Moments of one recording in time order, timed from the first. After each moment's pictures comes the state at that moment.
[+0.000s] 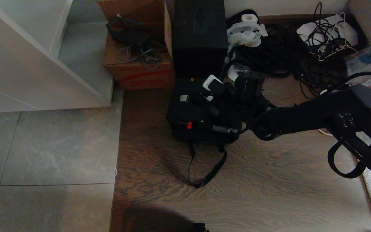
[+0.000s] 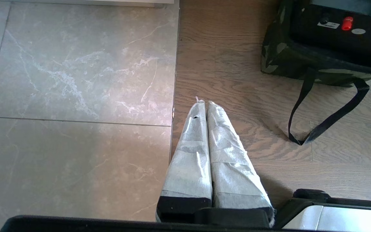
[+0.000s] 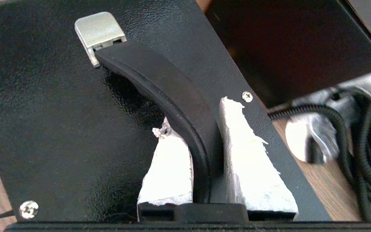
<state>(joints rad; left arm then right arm) 0.00 0.00 0.00 -0.02 0.02 -0.04 0.52 2.23 -1.59 -0.72 0.03 -0.75</state>
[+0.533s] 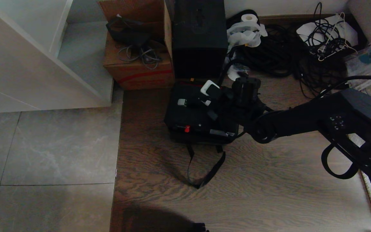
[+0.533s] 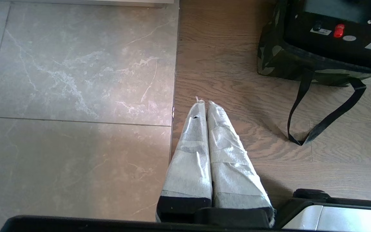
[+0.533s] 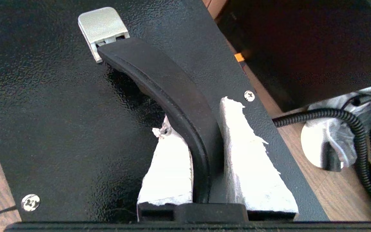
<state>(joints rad) 0.00 0.00 0.00 -0.02 0.02 -0.04 0.52 2.26 -1.59 -0.72 0.06 -0.75</state>
